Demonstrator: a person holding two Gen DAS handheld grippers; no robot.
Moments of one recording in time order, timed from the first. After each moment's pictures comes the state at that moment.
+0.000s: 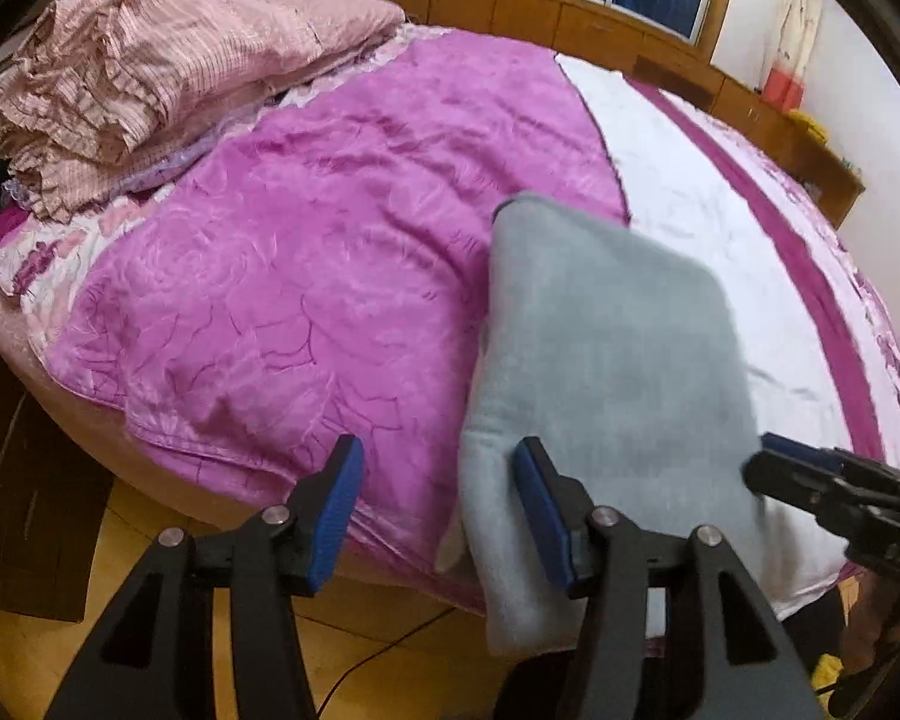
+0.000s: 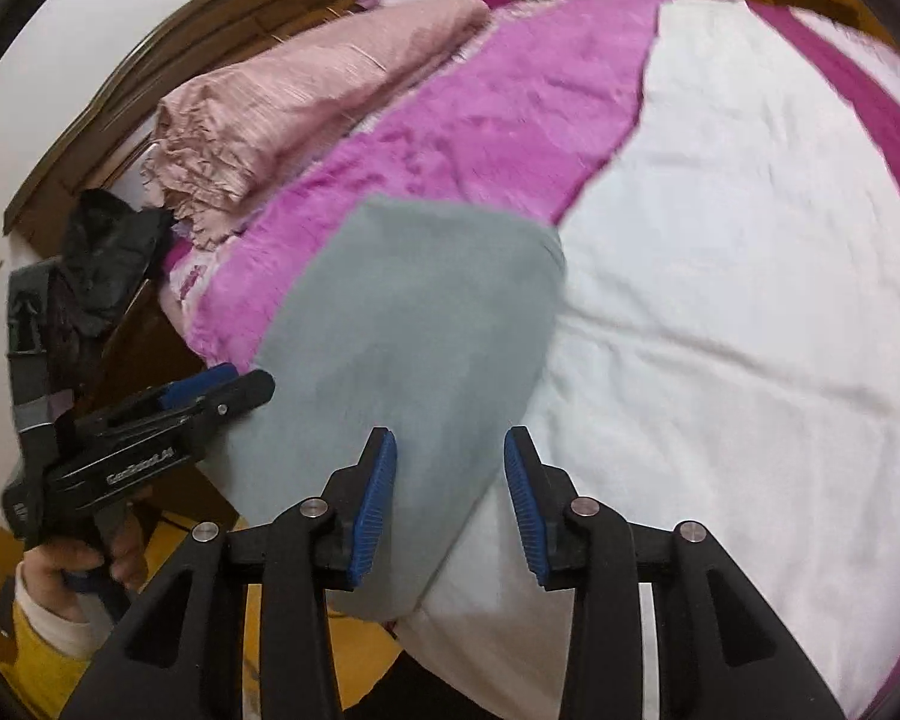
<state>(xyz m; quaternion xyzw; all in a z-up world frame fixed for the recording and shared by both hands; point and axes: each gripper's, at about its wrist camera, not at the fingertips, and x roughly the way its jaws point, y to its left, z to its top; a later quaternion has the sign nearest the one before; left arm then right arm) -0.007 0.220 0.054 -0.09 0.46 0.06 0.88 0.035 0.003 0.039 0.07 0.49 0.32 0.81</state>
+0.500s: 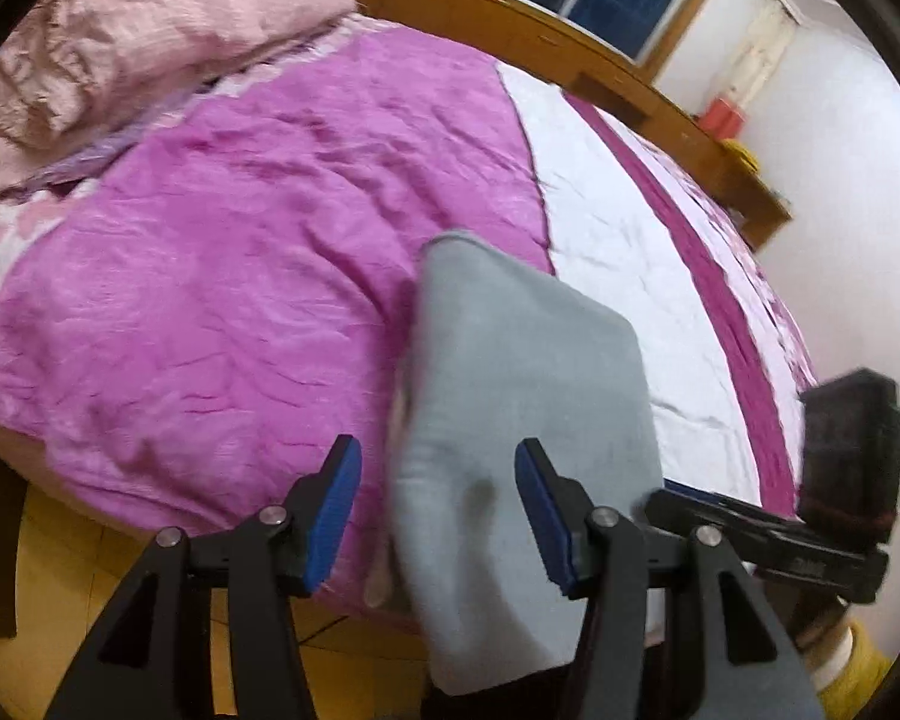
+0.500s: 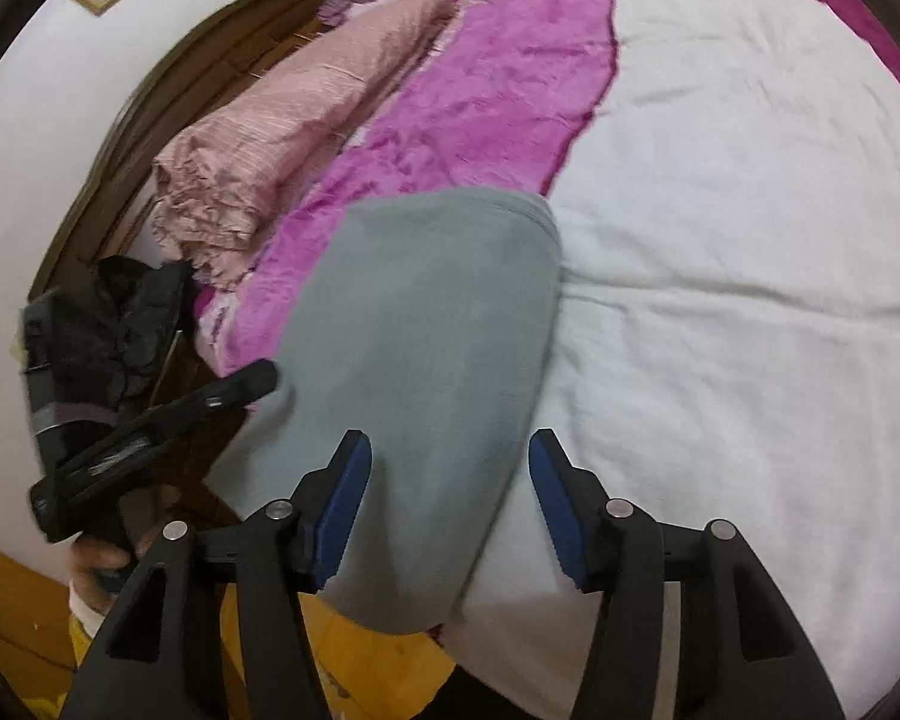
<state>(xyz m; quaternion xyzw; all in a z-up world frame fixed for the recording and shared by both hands) 0.010 0.234 0.068 -0.16 0.46 -0.05 0.87 0.047 -0.007 0.019 0.16 0.51 0.32 0.78</state>
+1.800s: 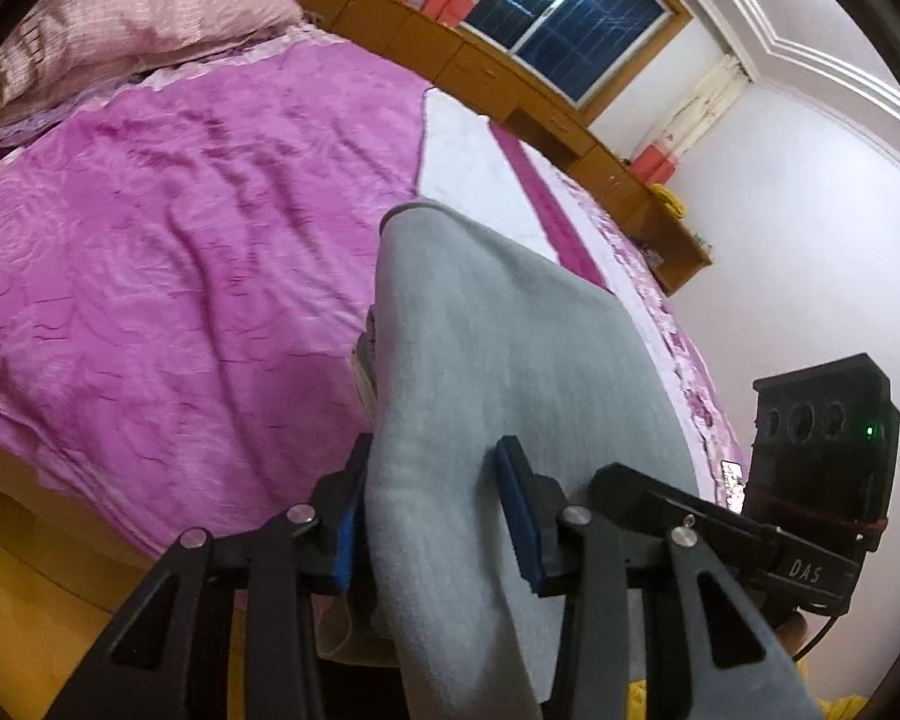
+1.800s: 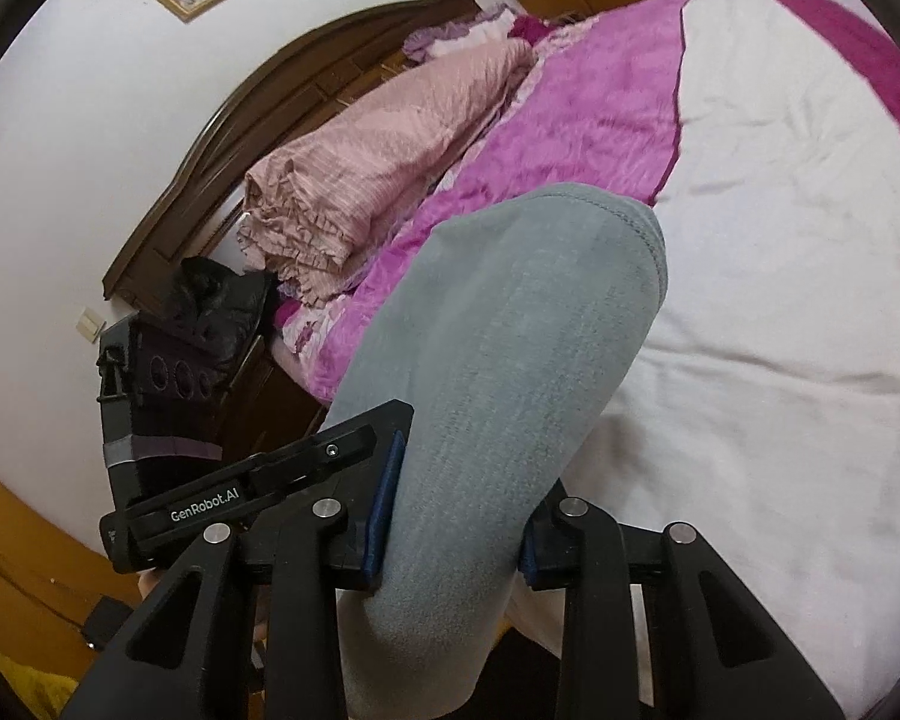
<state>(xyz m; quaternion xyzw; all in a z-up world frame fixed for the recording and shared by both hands) -0.017 0.159 0.098 -0.25 0.40 -0.13 0.87 0.017 -0.044 0.084 0.17 0.44 0.40 0.79</state>
